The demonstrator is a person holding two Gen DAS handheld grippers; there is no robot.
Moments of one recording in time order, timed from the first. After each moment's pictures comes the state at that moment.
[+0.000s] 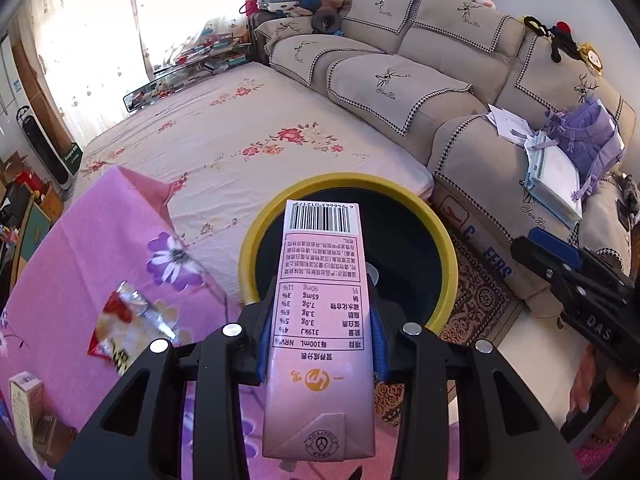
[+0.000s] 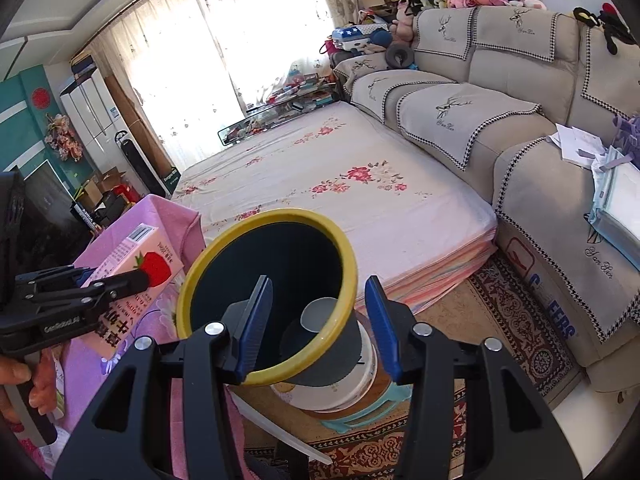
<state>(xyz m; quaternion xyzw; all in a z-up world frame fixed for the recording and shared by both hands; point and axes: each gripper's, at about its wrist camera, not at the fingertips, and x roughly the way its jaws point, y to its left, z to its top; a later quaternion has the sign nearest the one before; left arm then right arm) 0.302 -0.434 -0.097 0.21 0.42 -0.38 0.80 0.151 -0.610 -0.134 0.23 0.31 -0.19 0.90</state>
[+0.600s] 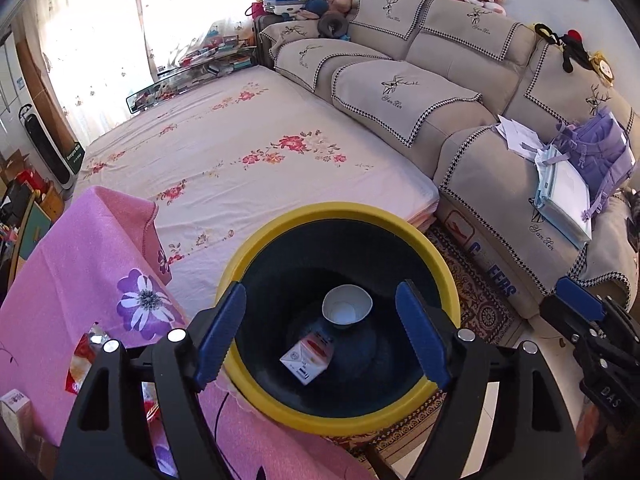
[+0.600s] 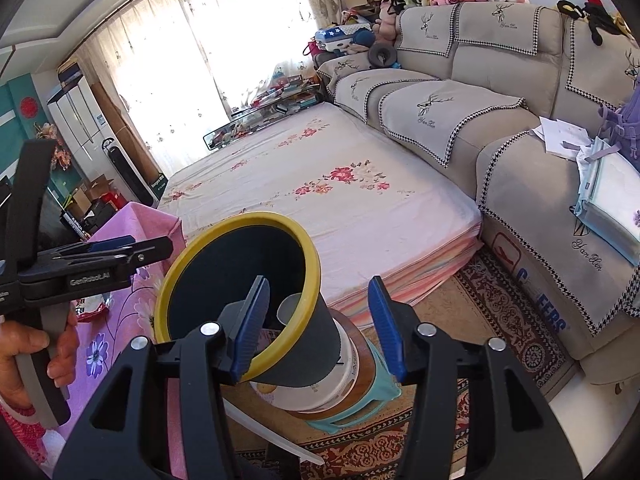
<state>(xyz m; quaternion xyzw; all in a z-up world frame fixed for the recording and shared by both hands) 0.316 -0.475 -0.104 0.19 0.41 -0.37 0.81 0.136 -0.630 -0.141 0.24 0.31 -0.21 0.90</state>
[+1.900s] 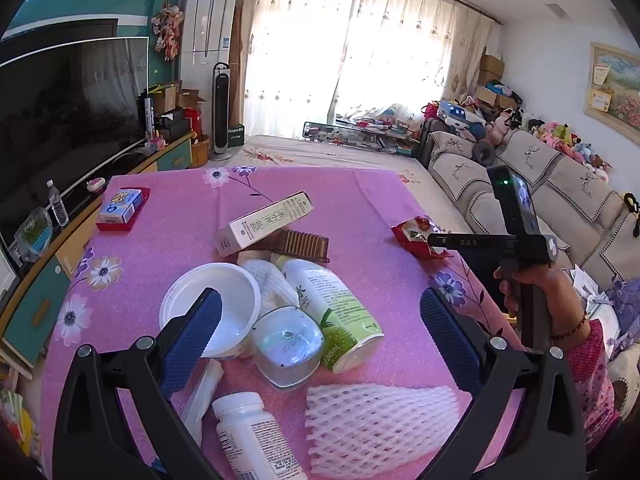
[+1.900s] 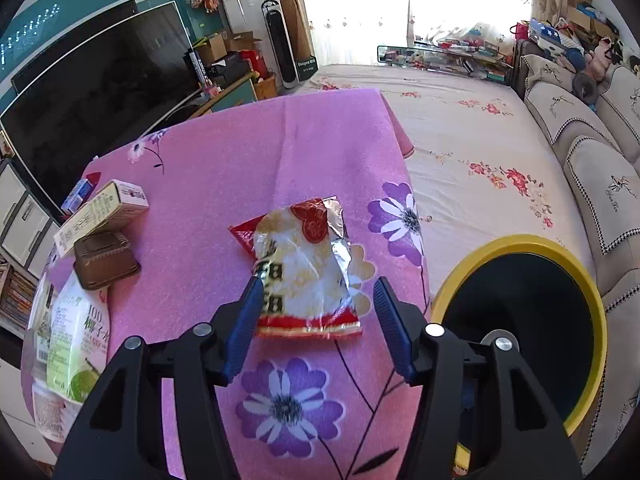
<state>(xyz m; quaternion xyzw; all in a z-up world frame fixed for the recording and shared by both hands) 0.172 -0.035 -0.049 -0.02 0.31 -0.14 0.94 0.360 -0.399 -0.137 0.06 0.45 0.07 0.89</state>
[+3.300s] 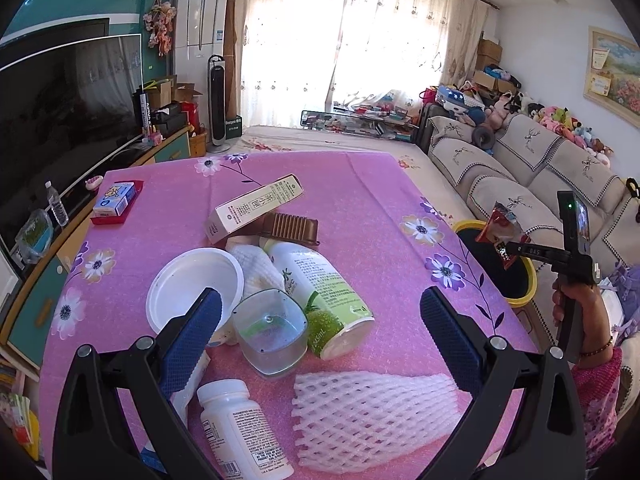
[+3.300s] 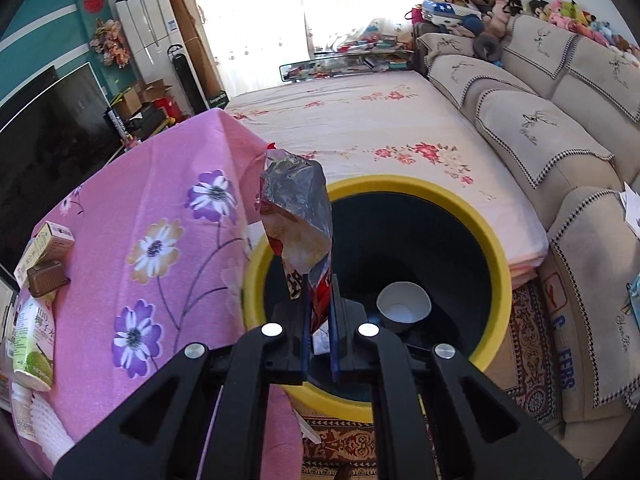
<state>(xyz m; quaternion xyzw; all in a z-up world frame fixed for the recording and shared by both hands) 0.174 -0.063 -0.059 0.00 0.33 -0.14 0.93 0.267 -0.525 -0.155 0.14 0.41 -0.08 0.90</state>
